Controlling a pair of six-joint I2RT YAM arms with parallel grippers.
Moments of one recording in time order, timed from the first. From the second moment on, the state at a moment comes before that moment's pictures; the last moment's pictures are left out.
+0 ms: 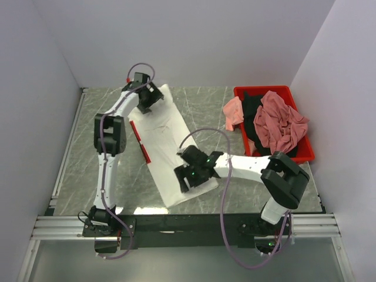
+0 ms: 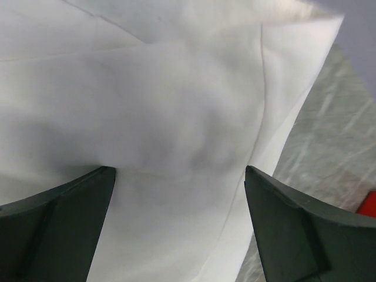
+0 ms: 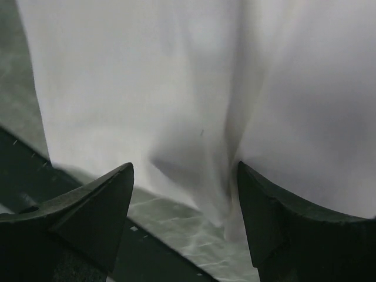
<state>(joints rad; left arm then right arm) -0.16 2.42 2.07 -0.55 0.02 -0.87 0.91 1.64 0.93 -0.42 -0.10 0.46</state>
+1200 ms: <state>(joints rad) -0.30 2.11 1.94 -0.39 0.22 -0.87 0.79 1.18 0.97 -0.56 0.12 0.53</state>
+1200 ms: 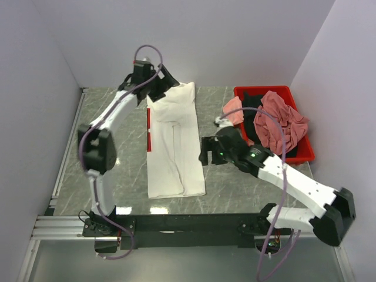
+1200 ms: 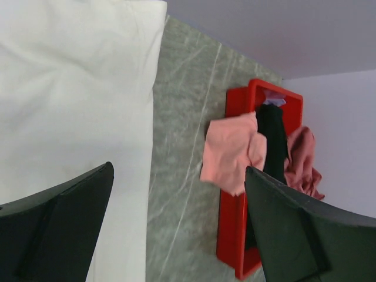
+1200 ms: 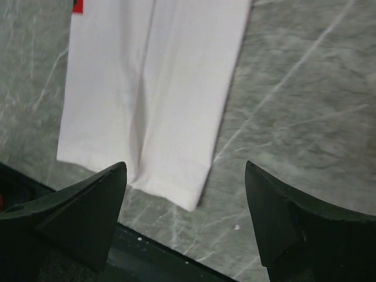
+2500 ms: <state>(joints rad) -0.78 1.15 0.60 -0.71 -0.08 -1.10 0.83 1.28 0.64 -0.32 -0.13 0.77</state>
